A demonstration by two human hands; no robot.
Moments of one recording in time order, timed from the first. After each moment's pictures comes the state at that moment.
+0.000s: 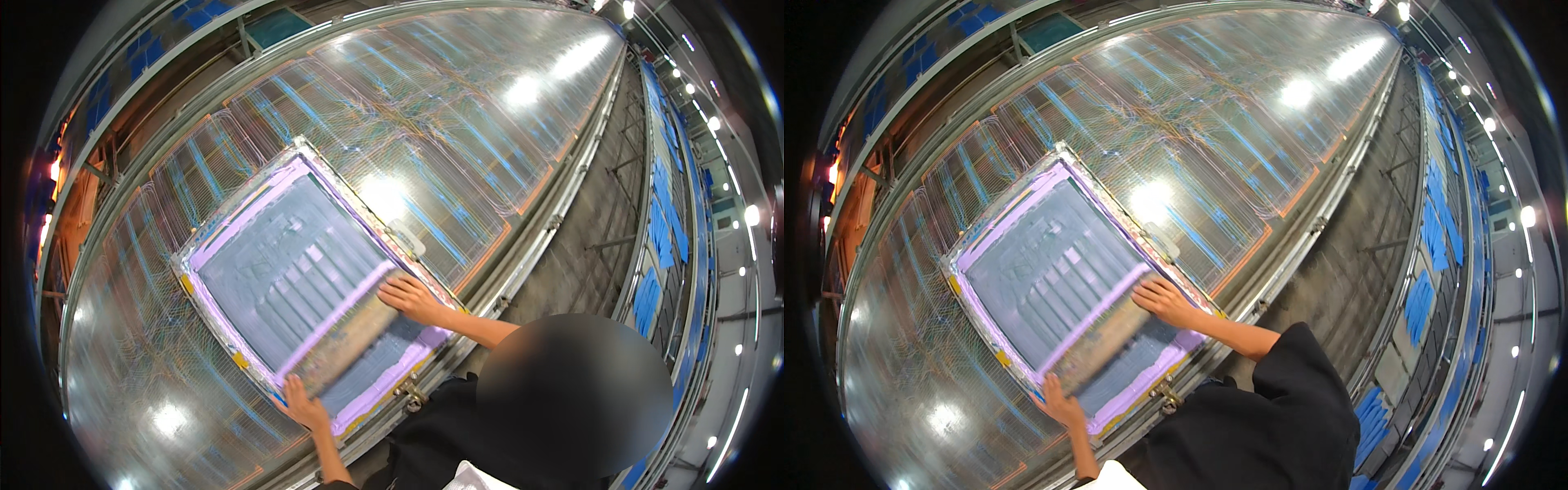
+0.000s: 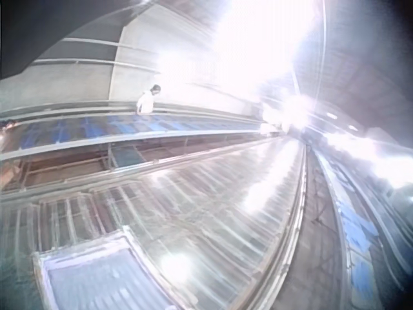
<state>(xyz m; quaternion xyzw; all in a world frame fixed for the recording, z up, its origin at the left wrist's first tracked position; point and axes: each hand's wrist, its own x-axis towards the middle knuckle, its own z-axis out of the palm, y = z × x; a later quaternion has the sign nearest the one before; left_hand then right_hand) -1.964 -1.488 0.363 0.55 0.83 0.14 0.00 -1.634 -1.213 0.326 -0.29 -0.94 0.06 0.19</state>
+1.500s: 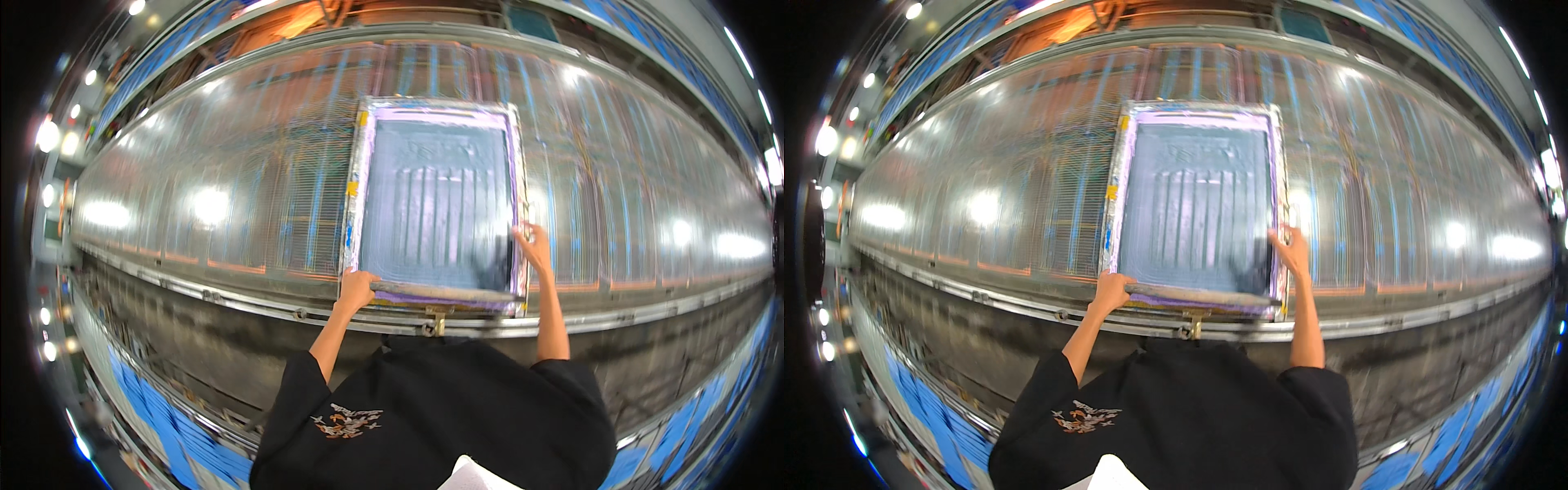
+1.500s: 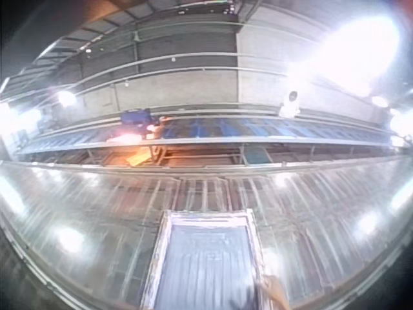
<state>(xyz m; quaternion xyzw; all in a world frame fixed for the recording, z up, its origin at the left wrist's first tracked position) -1.918 -1.586 0.403 0.46 0.86 0.04 0.23 -1.612 -1.165 0.377 -0.45 -0.79 0.39 0.15</state>
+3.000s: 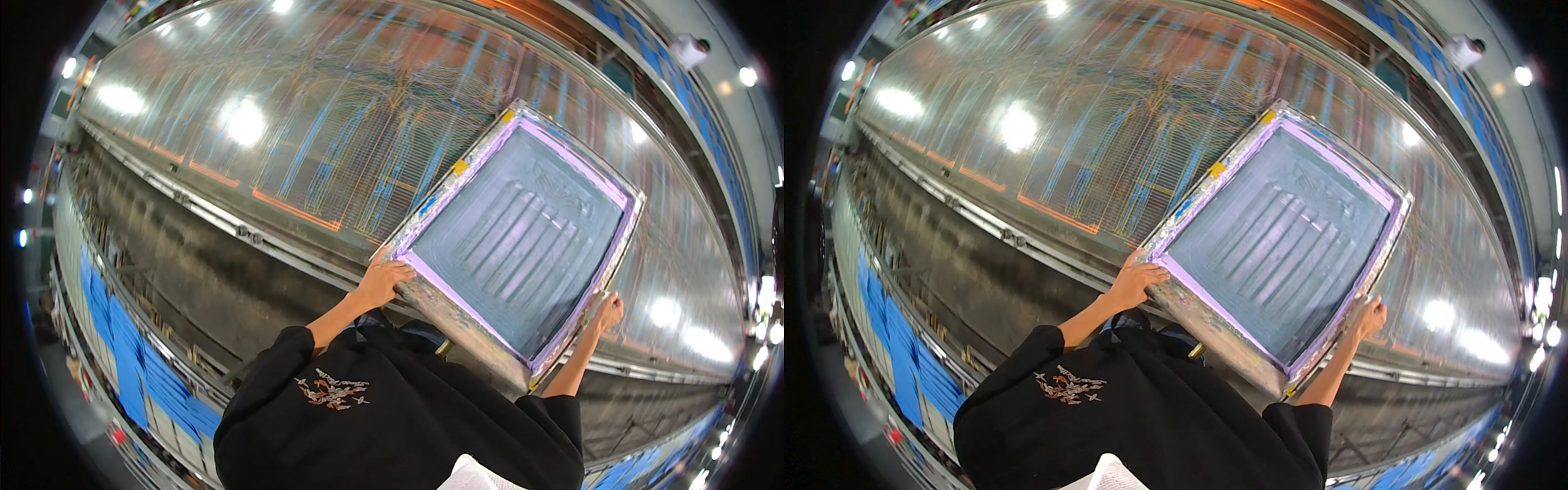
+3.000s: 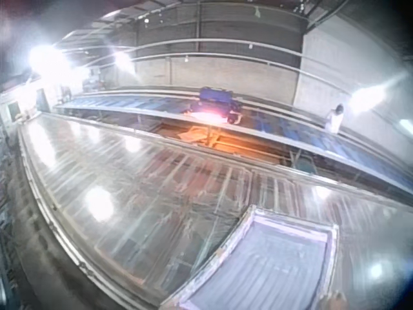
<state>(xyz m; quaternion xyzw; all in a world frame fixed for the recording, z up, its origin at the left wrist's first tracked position) -2.093 -1.749 0.444 0.54 0.79 0.18 0.23 -1.699 -1.214 0.466 -0.68 -0.67 0.07 0.30</state>
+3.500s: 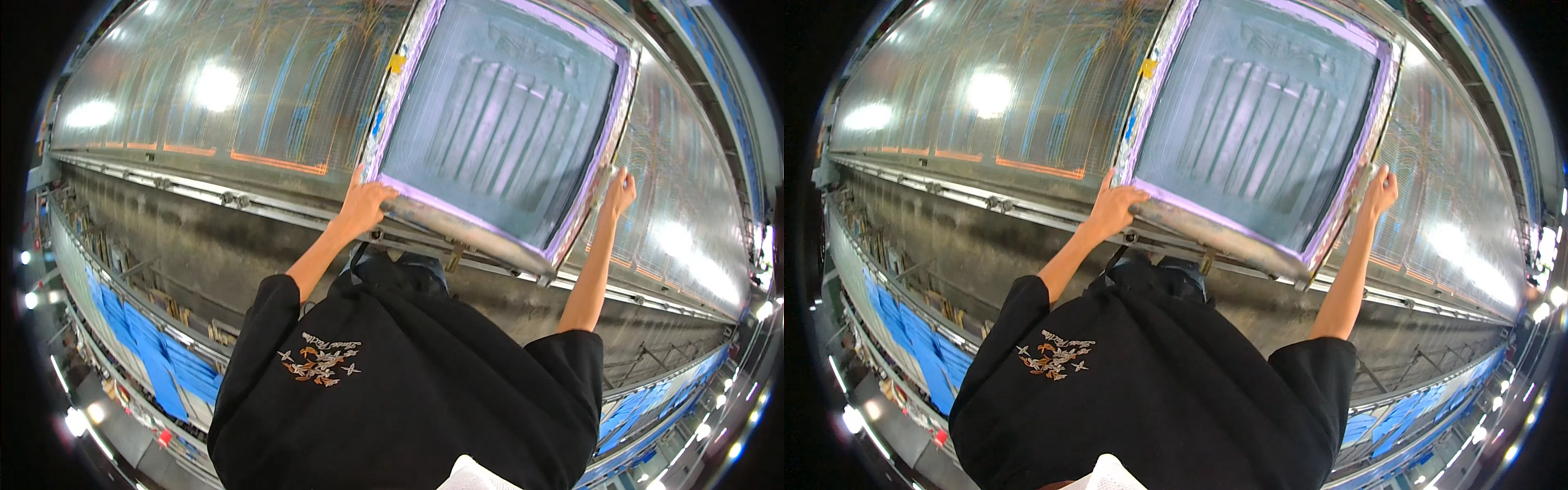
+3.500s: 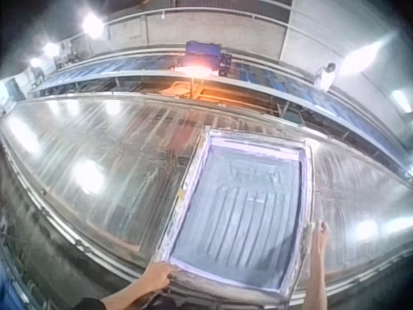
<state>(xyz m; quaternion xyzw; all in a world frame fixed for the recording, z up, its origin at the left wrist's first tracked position) -2.124 -1.743 0.439 0.53 0.81 0.13 0.21 -1.819 -1.190 0.469 -0.54 -0.71 0.23 0.39</state>
